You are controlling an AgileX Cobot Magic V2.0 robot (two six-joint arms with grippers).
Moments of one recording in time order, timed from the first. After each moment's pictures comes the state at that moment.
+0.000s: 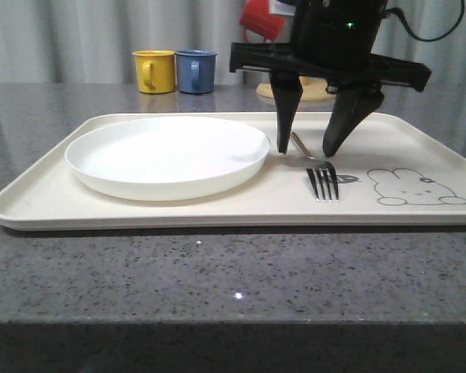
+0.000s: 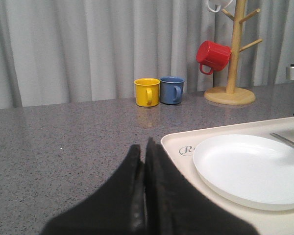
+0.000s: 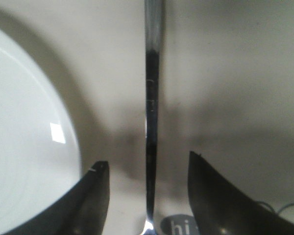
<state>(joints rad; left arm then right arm) -0.23 0.02 -0.33 -0.04 0.36 0.05 0.52 1.79 -1.51 -0.01 1.04 0.55</state>
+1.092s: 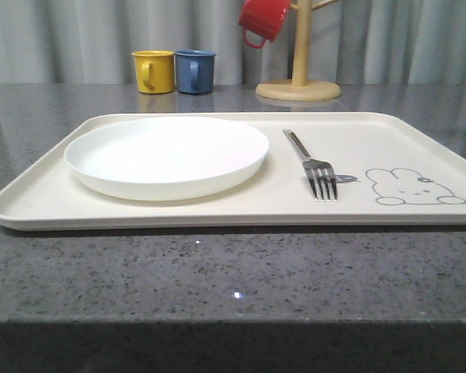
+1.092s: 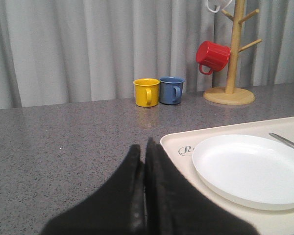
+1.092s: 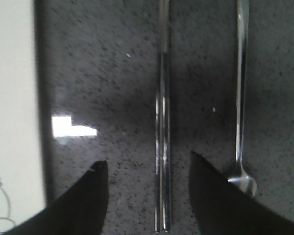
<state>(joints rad) -0.23 0.02 -0.33 -0.04 0.36 0.05 0.03 1.59 -1.40 -0.06 1.23 0.11</state>
